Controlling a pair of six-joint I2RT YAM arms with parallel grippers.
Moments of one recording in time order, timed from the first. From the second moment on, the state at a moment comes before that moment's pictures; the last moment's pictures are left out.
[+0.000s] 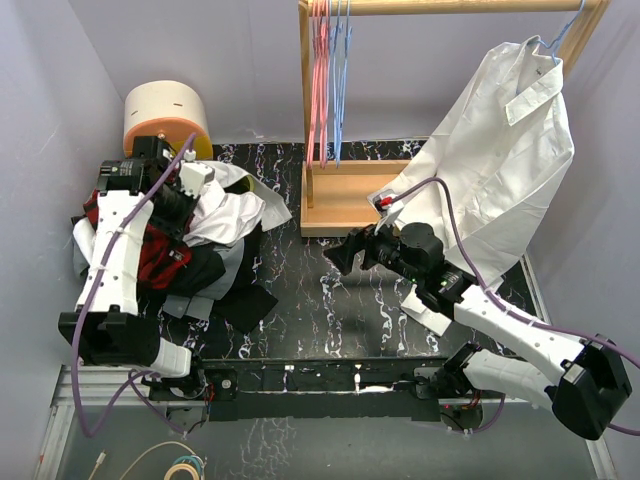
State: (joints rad) left arm -0.01 1.44 1.59 -1.42 0.08 0.50; right arm 0.70 1.01 0.66 0.16 -0.10 0.36
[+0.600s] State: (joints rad) left arm -0.02 1.30 2.02 -1.54 0.16 0.54; right arm 0.83 1.20 0.82 0.44 -0.32 0.20
